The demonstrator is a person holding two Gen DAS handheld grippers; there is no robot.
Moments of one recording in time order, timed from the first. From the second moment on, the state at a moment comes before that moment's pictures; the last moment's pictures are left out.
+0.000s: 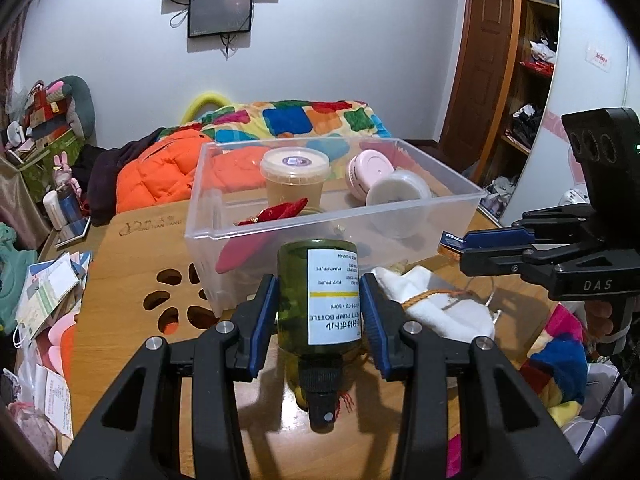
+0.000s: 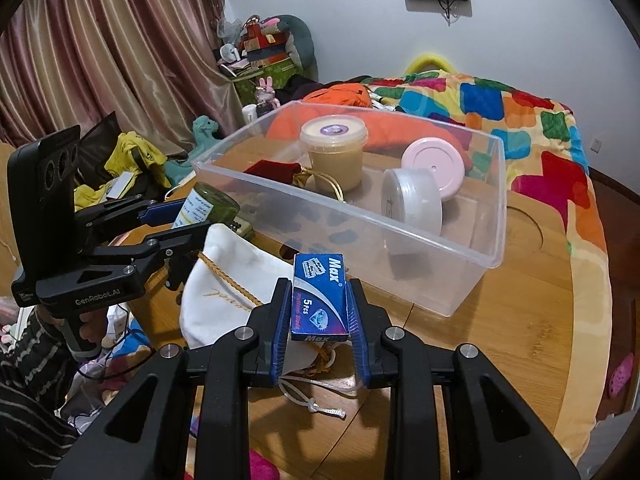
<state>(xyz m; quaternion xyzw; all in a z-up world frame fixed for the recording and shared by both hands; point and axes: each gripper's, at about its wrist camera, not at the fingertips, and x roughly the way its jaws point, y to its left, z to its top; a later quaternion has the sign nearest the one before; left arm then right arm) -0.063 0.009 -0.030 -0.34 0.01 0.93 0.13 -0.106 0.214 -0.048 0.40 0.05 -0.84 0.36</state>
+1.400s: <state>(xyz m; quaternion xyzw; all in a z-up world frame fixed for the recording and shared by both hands) -0.058 0.007 0.039 -0.26 0.01 0.96 0.14 -0.095 0.209 0.004 0.35 0.08 -0.87 0.34</state>
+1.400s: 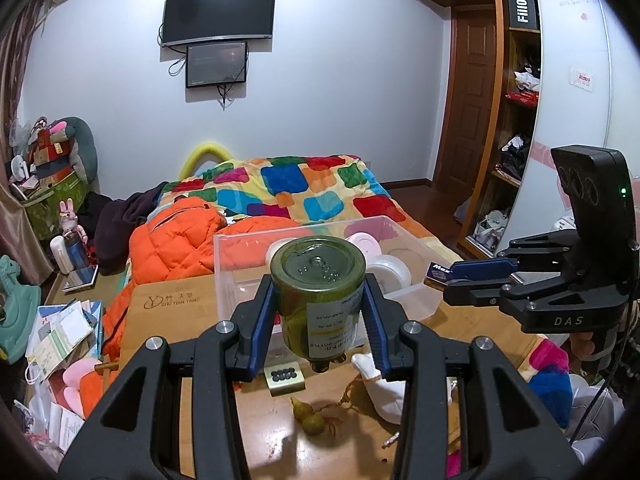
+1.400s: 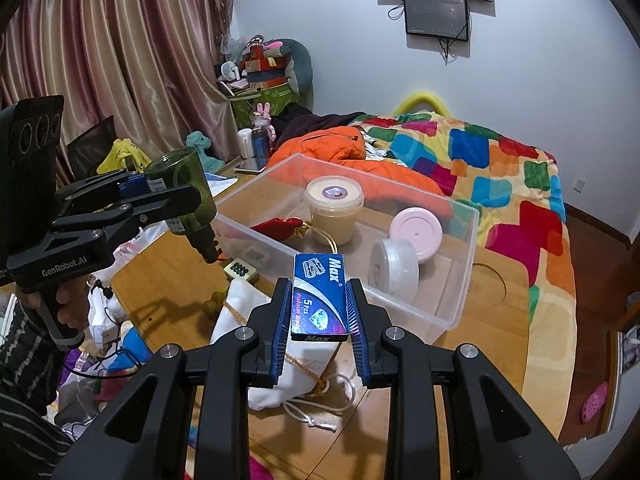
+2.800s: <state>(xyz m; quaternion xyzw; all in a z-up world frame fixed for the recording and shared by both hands) -0.148 -0.020 0.002 -0.31 -0.01 0.94 0.14 -0.188 0.178 -0.025 0.38 0.07 -0.86 0.34</state>
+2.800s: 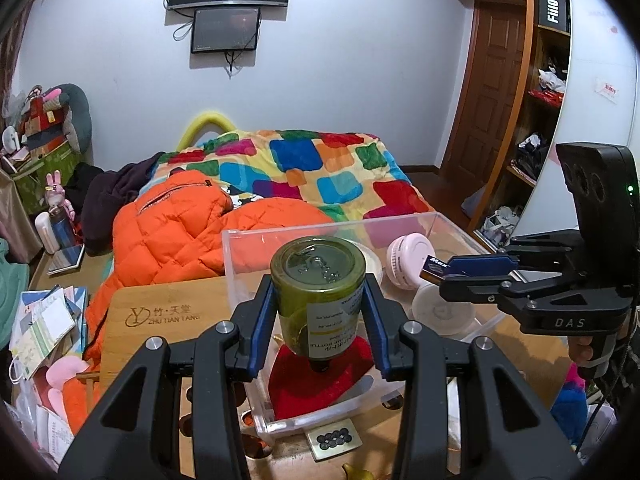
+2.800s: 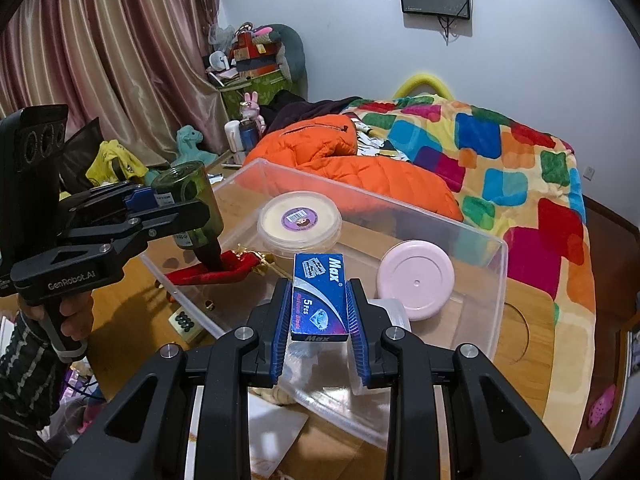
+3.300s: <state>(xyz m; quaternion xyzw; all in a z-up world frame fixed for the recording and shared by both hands) -0.160 -0.016 -0.015 -0.34 -0.01 0.93 0.15 -0.200 0.159 -0.043 0.41 0.11 -0.84 0.34</state>
